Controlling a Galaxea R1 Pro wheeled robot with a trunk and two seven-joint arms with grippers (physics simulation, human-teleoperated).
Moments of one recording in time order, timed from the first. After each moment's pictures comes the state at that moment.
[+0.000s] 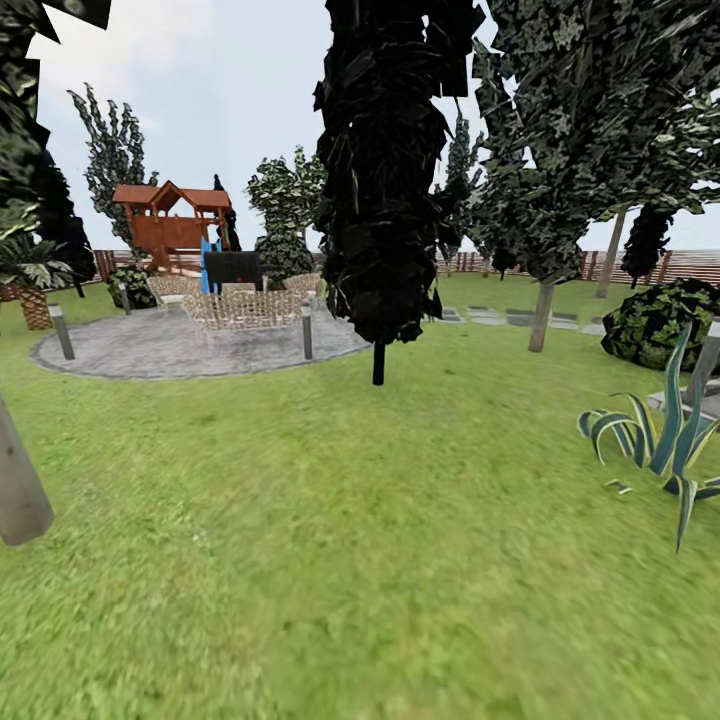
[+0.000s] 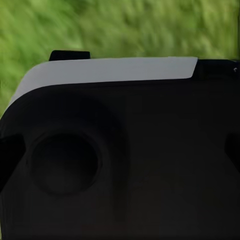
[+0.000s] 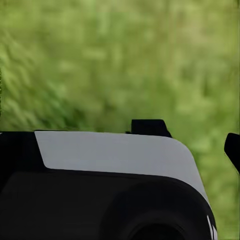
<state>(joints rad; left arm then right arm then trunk) 0.01 0.00 0.01 -0.12 0.04 -0.01 -0.10 -0.07 0.02 -0.01 0.00 0.00 -0.25 0.00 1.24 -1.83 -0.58</state>
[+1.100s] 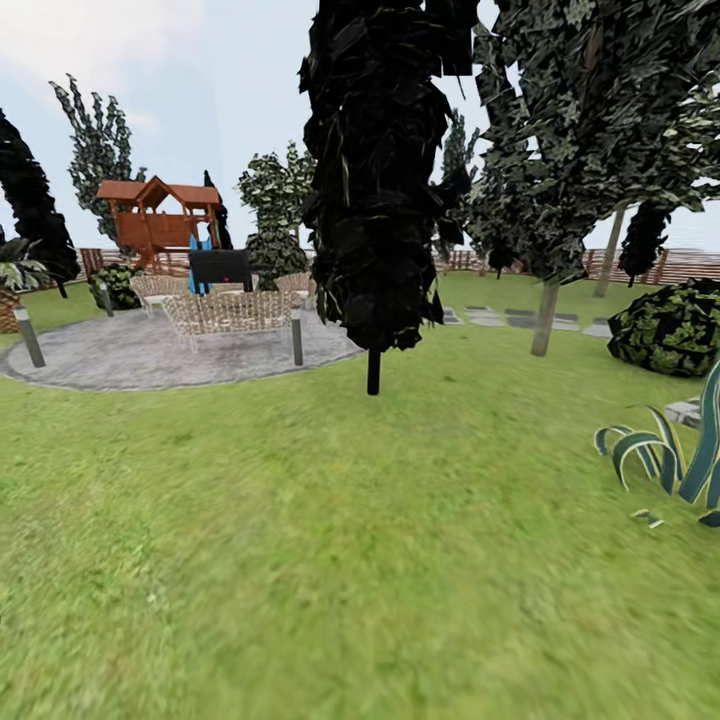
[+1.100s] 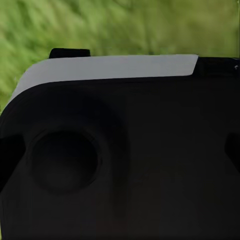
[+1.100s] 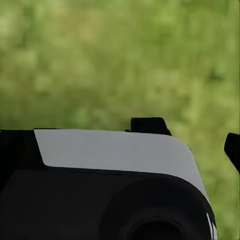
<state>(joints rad) 0.01 0.00 0.01 -0.12 0.04 -0.01 -0.10 -0.07 0.02 -0.01 0.00 0.00 -0.25 0.00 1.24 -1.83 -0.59</state>
